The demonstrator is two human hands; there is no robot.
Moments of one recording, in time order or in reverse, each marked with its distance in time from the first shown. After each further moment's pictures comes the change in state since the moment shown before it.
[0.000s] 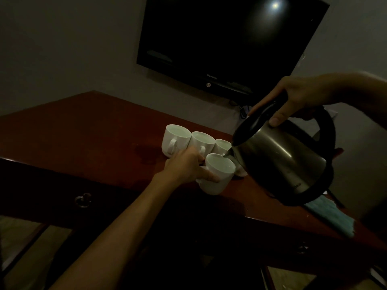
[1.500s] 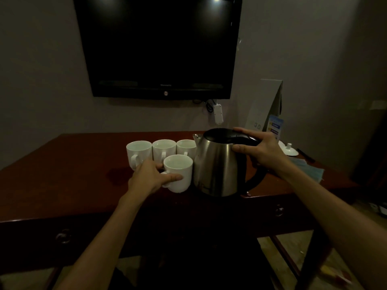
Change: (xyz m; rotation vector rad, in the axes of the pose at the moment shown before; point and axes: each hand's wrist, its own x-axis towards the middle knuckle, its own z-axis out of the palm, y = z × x) left_hand -0.005 0.017 0.020 0.072 0.149 -0.187; right_hand -0.055 0.119 0.190 0.929 0.792 -0.120
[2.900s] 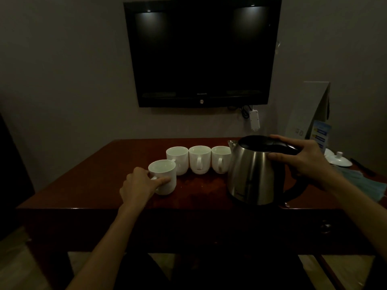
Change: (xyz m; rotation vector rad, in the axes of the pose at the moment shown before) left_hand -0.032 -0.052 -0.074 0.267 0.383 -0.342; right_hand 0.004 0.005 0.000 0.050 -0.014 -0.029
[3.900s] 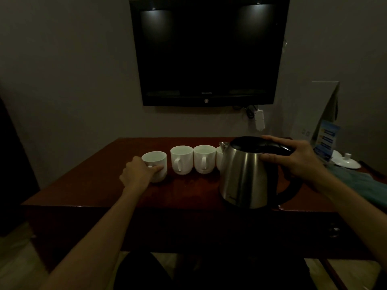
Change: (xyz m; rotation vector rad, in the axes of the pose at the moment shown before) left_hand 0.042 0.001 -0.001 0.008 0.079 -0.080; right_hand 0.004 -0.012 0.028 0.025 -0.033 0.029
